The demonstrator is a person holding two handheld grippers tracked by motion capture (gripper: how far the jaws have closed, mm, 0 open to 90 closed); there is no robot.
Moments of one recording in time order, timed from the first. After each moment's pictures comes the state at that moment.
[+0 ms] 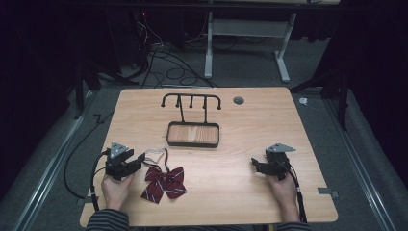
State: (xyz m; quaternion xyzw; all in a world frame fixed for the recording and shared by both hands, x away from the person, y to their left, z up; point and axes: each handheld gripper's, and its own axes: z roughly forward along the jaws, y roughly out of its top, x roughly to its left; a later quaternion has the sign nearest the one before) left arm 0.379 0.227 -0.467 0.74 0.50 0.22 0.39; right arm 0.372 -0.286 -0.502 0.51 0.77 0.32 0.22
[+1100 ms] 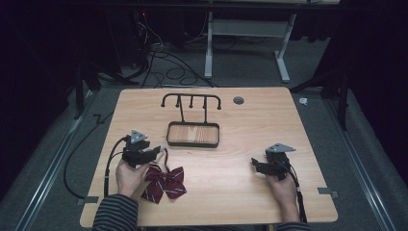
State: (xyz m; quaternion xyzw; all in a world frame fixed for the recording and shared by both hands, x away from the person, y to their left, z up) left arm 0.416 0.181 -0.454 0.79 0.46 0.19 0.36; right arm 0.372 -0.286 -0.502 0.51 0.77 0.32 0.22
